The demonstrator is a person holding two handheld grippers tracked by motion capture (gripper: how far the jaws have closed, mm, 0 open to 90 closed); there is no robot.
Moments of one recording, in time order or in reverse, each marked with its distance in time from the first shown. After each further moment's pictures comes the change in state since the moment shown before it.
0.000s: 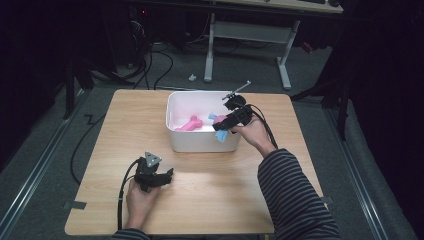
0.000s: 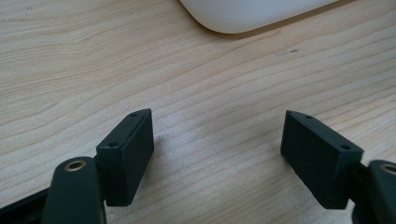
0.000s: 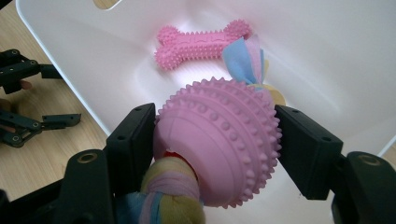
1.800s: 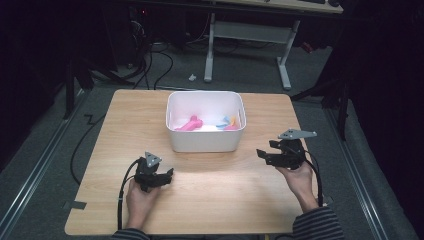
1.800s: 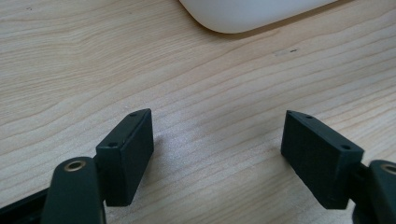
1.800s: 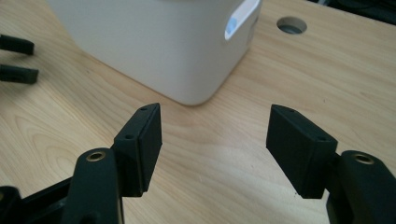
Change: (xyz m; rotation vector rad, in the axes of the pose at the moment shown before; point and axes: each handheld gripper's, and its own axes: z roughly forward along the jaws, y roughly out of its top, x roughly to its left) left arm 0.000 0.000 0.000 0.003 -0.001 0.003; right arm 0.001 -0.175 -0.071 -0.302 -0.231 0.091
